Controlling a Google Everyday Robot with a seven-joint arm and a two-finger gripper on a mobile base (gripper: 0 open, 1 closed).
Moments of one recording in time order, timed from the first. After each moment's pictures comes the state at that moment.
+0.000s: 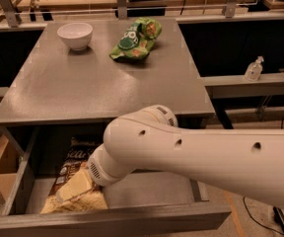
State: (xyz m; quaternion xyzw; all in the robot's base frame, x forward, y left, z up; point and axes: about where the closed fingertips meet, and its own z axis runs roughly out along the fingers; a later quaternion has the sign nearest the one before) arm 0.398 0.119 0.721 -0.31 0.91 0.21 0.15
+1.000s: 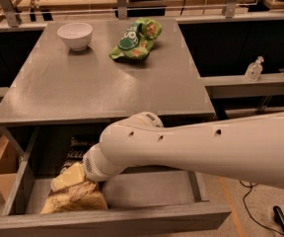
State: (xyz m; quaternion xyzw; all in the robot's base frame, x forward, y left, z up) arm 0.425 0.151 0.686 -0.24 0.93 0.25 0.14
